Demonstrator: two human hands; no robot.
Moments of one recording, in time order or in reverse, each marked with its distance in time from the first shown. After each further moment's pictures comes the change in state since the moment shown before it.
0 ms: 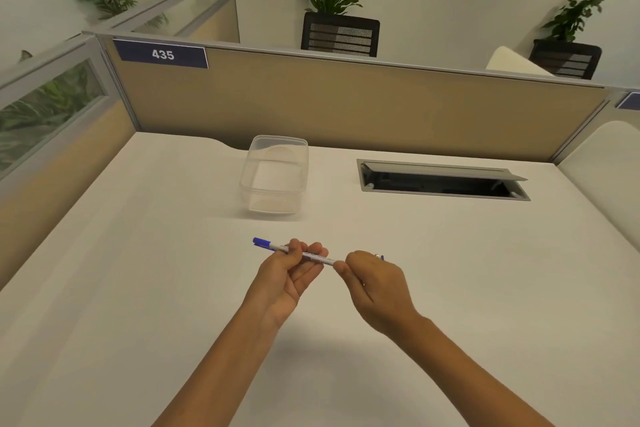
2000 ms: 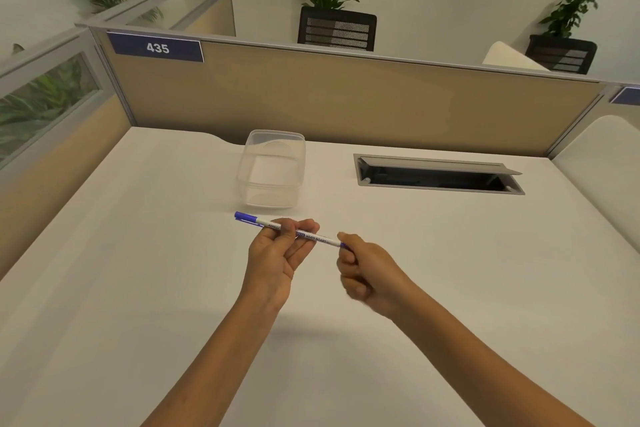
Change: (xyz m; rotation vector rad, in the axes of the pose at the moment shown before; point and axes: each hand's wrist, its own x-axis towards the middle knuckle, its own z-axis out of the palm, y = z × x) left_hand -0.004 0.004 0.010 0.106 -0.039 0.309; right_hand 0.024 -0.014 -0.016 1.164 -0.352 1.051
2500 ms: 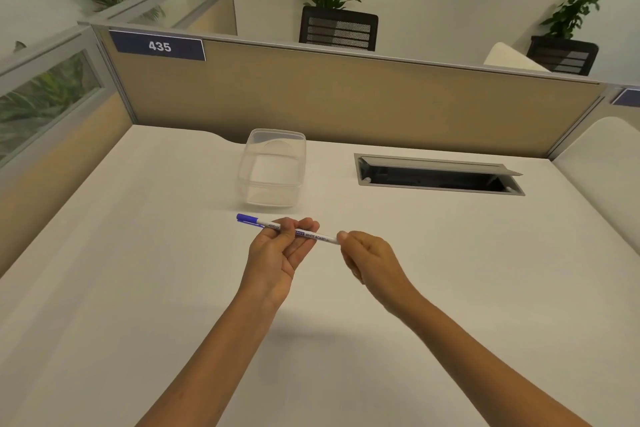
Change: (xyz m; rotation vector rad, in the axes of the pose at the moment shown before) left_hand -0.002 0.004 0.002 -0.083 0.018 -0.079; right_hand 0.002 0.007 -0.008 -0.531 0.108 -0.544
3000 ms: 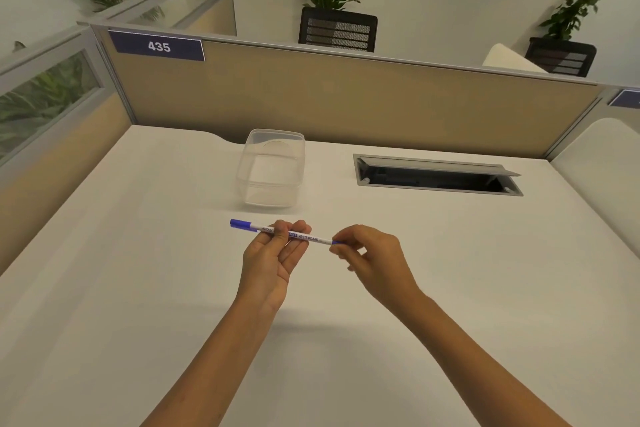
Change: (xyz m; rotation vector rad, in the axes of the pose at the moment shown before) left_hand -0.002 -0.005 -0.006 -0.046 0.084 0.014; right_hand 0.002 0.004 -0.007 -0.411 0.085 -0.345
